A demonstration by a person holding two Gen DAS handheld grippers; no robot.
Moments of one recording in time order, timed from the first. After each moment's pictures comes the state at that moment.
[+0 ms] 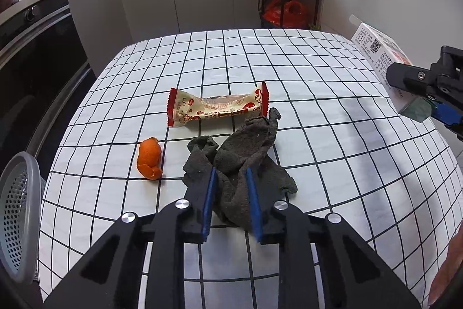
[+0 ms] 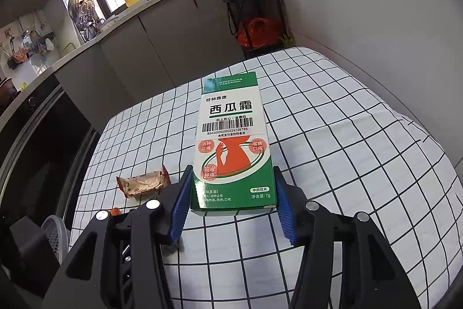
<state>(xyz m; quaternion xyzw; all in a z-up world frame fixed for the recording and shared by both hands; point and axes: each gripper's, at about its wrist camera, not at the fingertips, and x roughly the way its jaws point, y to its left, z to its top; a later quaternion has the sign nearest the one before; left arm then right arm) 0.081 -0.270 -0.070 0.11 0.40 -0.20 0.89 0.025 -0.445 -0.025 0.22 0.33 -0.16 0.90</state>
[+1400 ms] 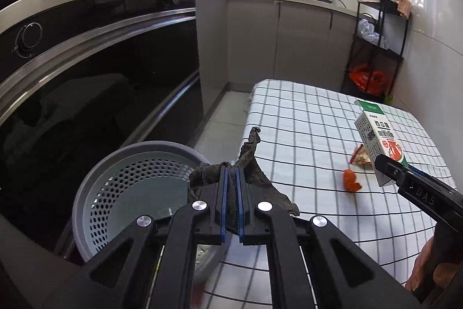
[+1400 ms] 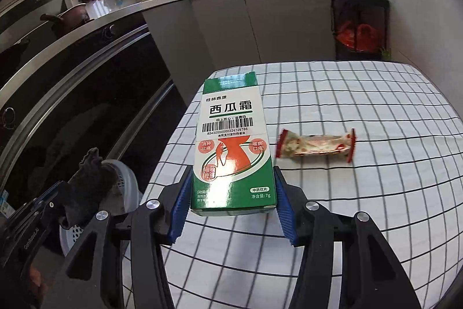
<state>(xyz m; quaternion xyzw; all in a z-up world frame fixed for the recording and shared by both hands) 0.083 0.004 0.018 0.02 0.33 -0.04 0.94 0.082 -0.231 -0.011 0.14 0.35 0.01 0.93</state>
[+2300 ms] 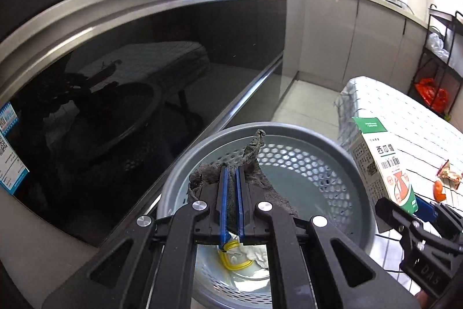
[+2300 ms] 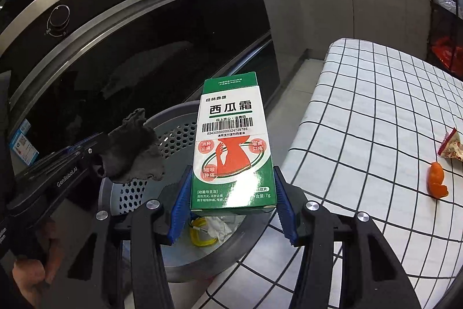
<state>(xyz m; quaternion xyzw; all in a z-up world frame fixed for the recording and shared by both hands) 0.115 0.147 -0.014 -0.01 0.37 0.10 0.92 0.126 -0.046 -0.047 0.06 0.40 0.19 0.89</state>
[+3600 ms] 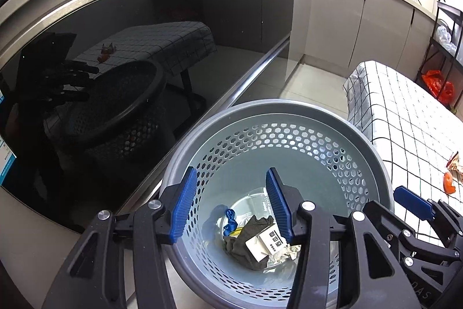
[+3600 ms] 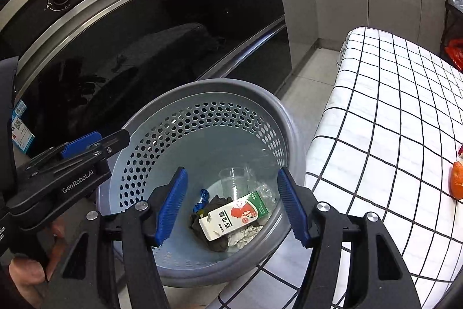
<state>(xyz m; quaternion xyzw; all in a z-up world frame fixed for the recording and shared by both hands) 0.127 0.160 -0.037 -0.02 0.41 0.10 0.91 0.142 -0.024 -0.067 0.05 0.43 0.20 0.88</state>
